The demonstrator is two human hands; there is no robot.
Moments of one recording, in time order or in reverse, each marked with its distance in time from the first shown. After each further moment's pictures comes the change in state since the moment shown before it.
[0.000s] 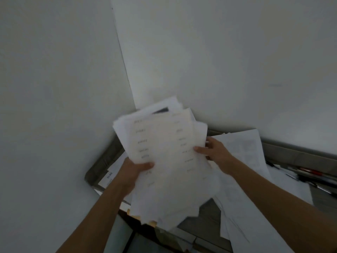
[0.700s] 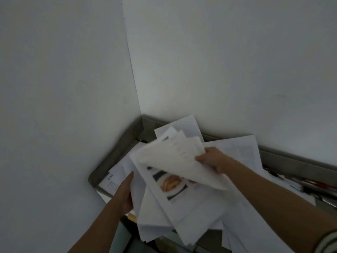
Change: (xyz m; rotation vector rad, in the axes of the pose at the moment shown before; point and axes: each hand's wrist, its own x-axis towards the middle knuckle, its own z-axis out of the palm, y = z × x) left_hand 0.008 -0.068 -0.044 -0.321 0.234 -0.406; right_hand 0.036 0.000 0.012 -0.286 0.052 0.274
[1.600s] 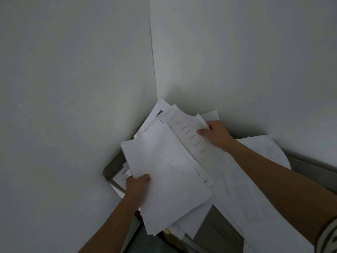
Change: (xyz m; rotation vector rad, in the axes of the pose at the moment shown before) left_hand -0.003 0.013 0.007 0.139 0.404 0.231; right_hand 0.056 -0.071 0.035 -0.293 0.067 -0.480
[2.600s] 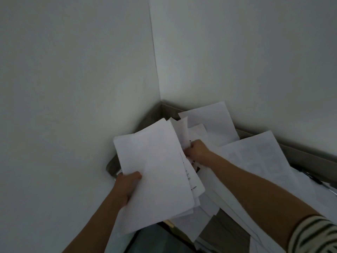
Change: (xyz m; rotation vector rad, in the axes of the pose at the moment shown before) left_hand 0.012 0.005 -0.043 0.011 -0.095 -0.047; right_hand -0.022 0.021 0.087 0.086 -0.241 0.426
